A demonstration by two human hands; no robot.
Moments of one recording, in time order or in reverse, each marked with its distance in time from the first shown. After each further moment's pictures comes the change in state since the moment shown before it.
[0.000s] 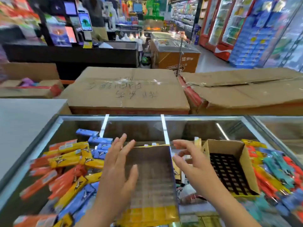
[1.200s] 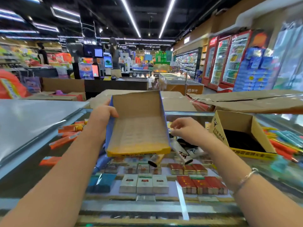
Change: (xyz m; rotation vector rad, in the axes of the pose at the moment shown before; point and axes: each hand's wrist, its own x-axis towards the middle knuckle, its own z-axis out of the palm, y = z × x) left_hand 0.011 -0.047 -0.058 -0.612 0.106 -0.500; right_hand 0.001 0.026 0.048 -0.429 -0.082 -0.086
